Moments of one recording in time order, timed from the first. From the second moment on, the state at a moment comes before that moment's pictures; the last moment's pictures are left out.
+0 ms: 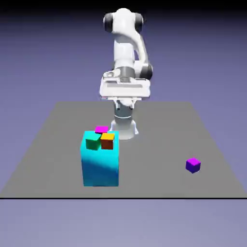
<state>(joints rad) 0.02 -0.53 0.03 -2.79 -0.01 3.02 0.69</state>
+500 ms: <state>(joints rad) 0.13 -0.01 0.34 -2.57 -0.17 2.83 0.04</state>
